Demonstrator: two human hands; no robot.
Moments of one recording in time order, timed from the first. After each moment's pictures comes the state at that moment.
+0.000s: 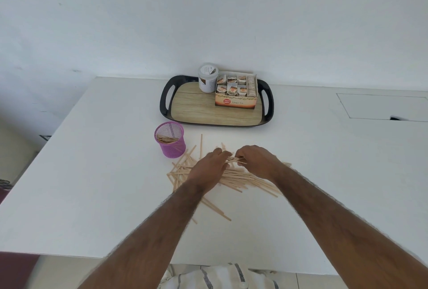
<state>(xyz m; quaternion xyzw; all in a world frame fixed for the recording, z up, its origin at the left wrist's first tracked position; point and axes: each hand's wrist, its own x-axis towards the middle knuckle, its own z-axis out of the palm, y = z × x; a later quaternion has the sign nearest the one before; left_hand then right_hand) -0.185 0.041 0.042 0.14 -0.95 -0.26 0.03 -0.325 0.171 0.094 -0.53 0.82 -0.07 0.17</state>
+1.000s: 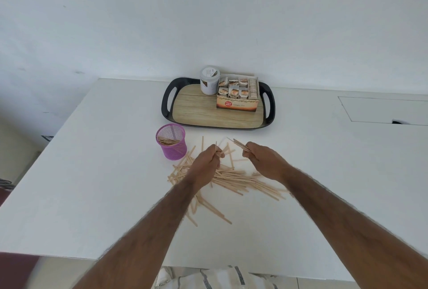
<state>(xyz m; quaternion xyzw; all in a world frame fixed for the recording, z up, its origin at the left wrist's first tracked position) -0.182 0.032 0.063 0.27 -0.82 -0.50 0.09 -0.335 0.185 0.101 -0.45 0.84 -0.19 0.22</state>
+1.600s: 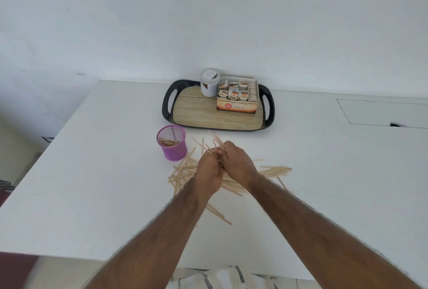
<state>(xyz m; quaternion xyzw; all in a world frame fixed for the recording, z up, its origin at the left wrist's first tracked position) -0.204 0.064 0.083 0.37 -0.33 -0.85 0.18 -0.270 0.128 0.100 -0.36 0.87 -0.27 0.20</state>
